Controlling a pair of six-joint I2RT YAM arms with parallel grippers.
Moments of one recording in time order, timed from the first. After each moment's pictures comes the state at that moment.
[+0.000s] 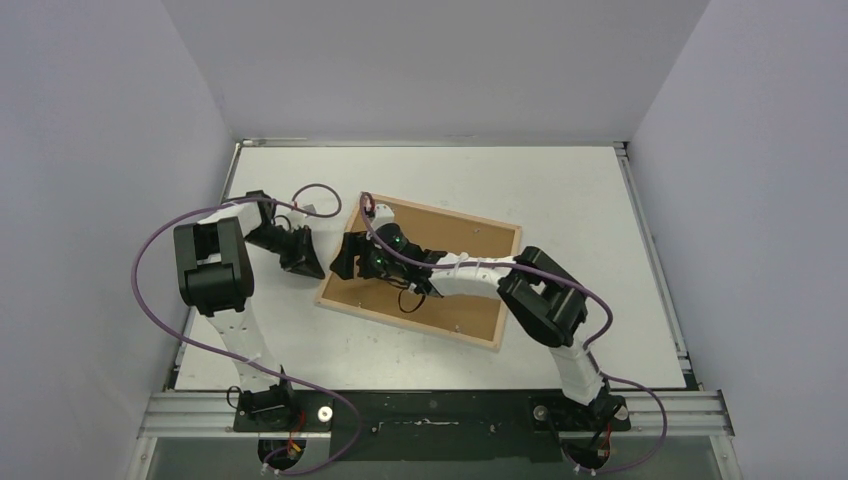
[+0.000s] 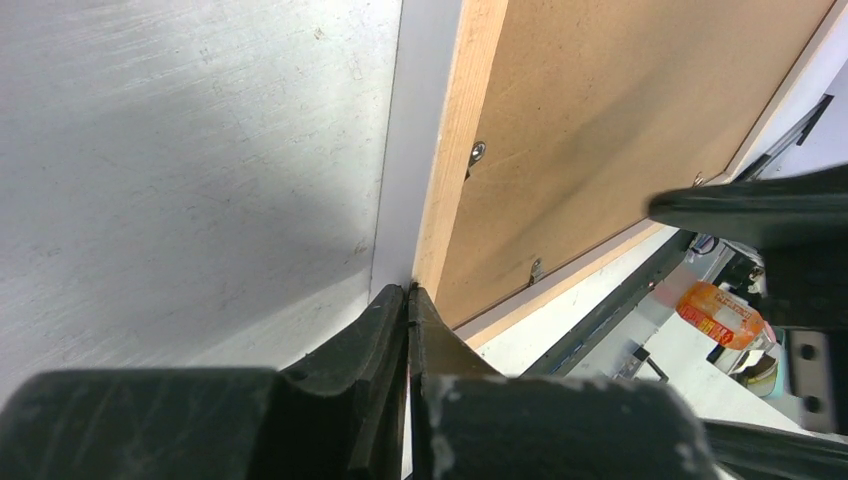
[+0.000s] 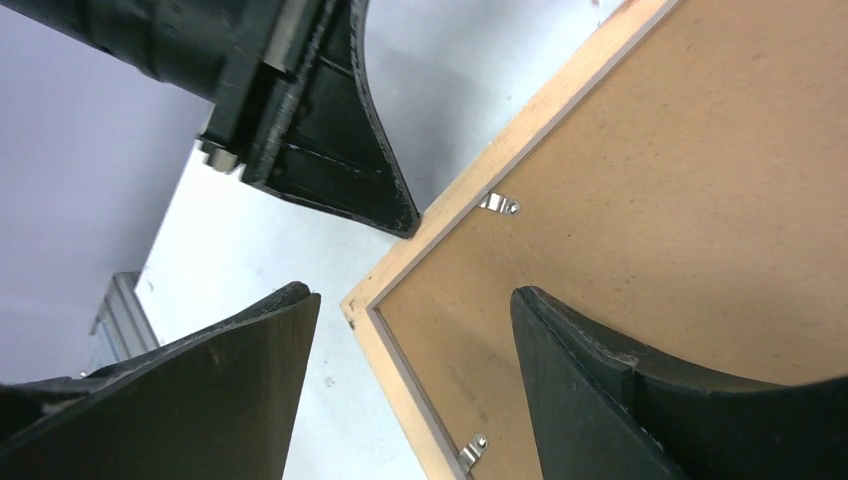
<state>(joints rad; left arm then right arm) 0.17 2.01 1.31 -0.95 0.68 0.22 0.97 2.09 1.36 0.29 -0.05 0.68</state>
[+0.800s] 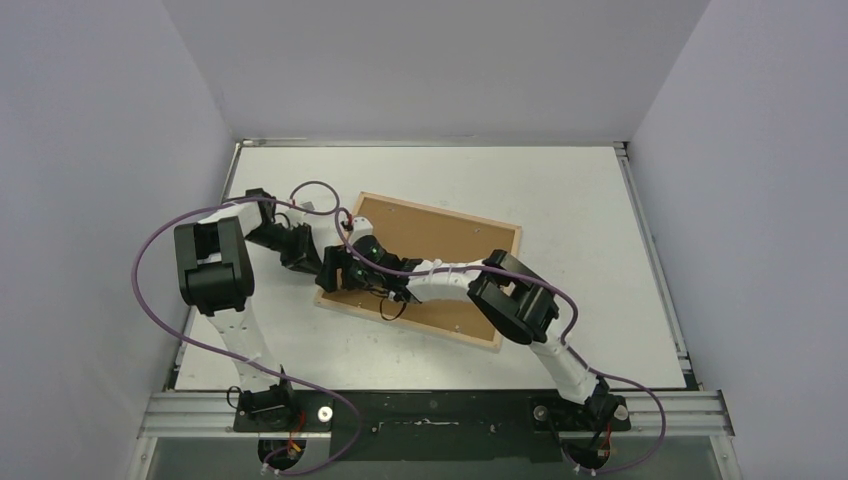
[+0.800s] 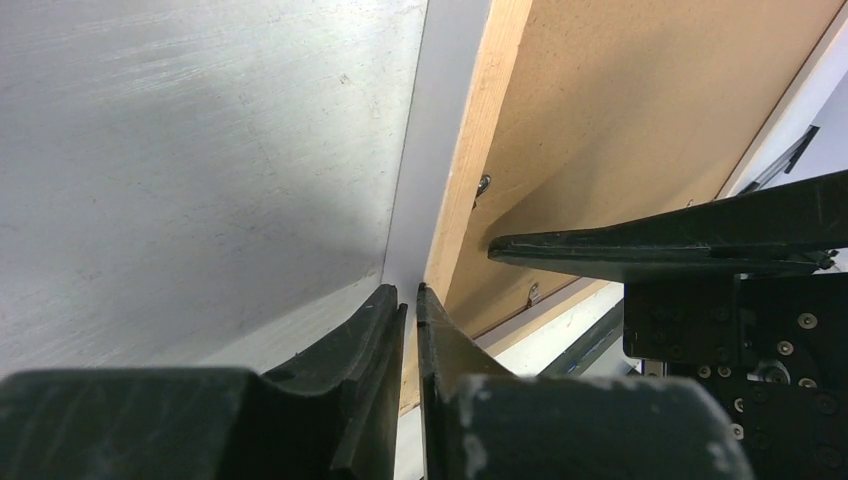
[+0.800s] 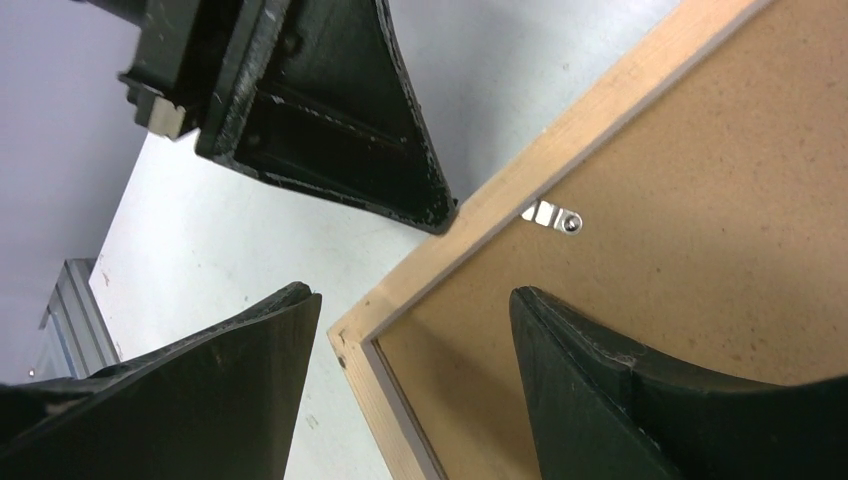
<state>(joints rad) 0.17 2.01 1.31 -0.90 0.67 0.16 1.02 2.23 1.48 0.28 -0.03 0.67</state>
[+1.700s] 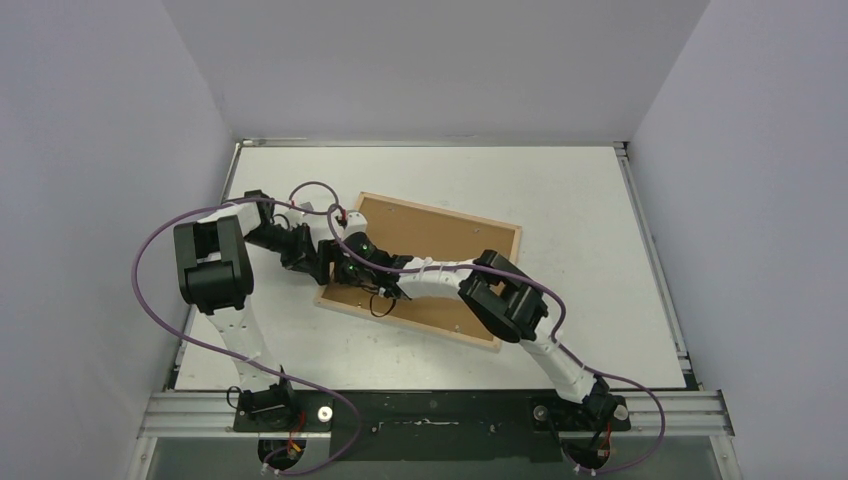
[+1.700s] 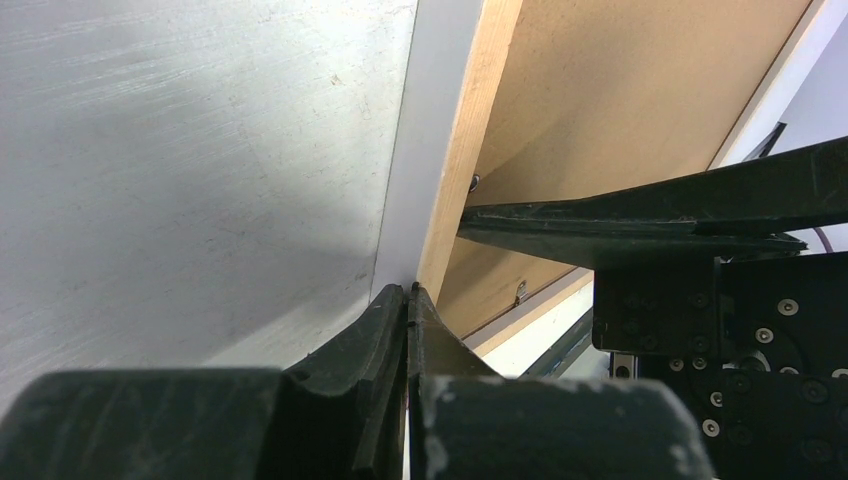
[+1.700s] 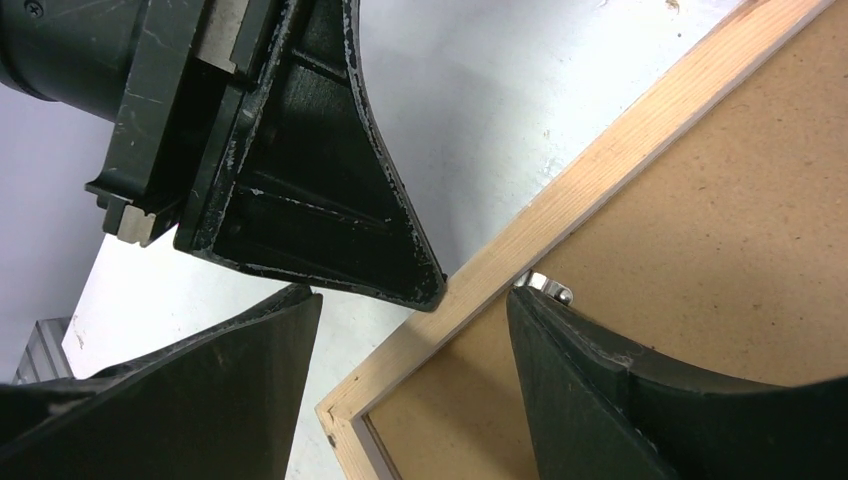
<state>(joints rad) 0.17 2.03 1.31 -0.90 0.72 0.16 1.02 2.32 1.62 0.24 0.04 0.67</state>
